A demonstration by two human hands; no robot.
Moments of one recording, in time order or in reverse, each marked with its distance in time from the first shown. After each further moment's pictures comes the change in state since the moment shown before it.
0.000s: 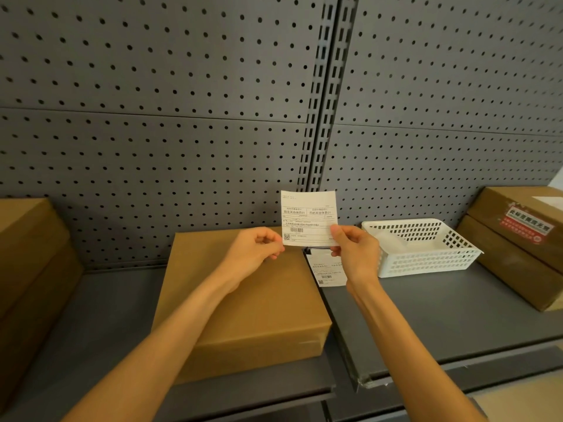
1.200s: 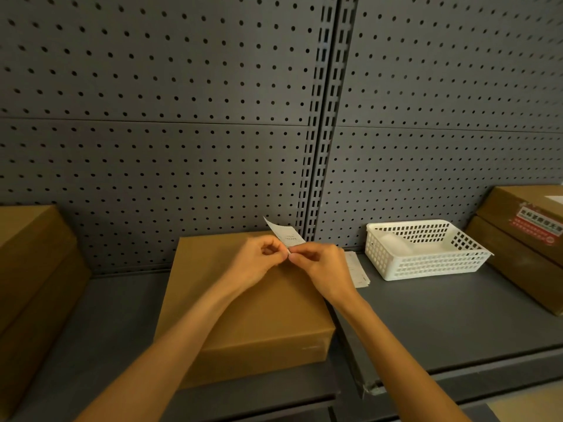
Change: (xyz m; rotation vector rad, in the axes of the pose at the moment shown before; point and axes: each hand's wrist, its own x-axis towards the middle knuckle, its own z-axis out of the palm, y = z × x) left_hand 0.011 -0.020 0.004 0.051 -0.037 0.120; right_hand -0.015 0.016 0.023 -0.368 -0.439 -0.337
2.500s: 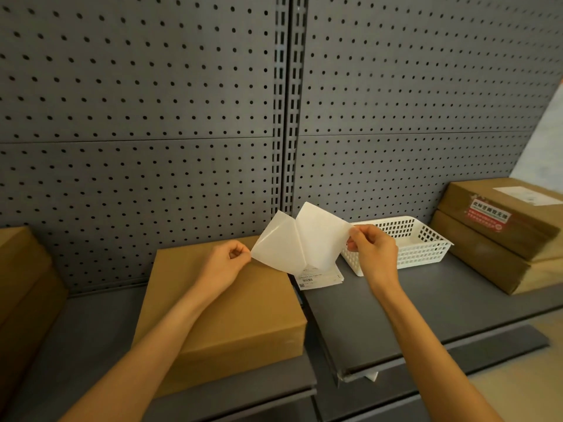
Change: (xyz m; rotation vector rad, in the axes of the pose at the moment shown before) left_hand -0.001 -0.011 -0.005 0.202 0.141 -0.062; right_hand -0.019 0.013 -0.100 0.177 0.509 0.222
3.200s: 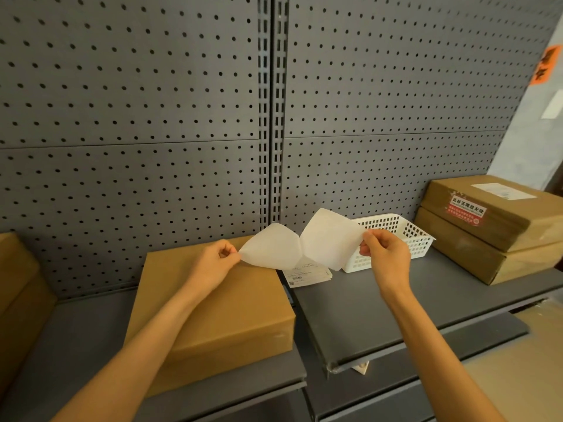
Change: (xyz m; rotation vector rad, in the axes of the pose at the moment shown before) left_hand -0.002 0.004 -0.001 0.009 -0.009 -0.041; right_hand -0.007 0.007 -0.038 -0.013 0.116 0.044
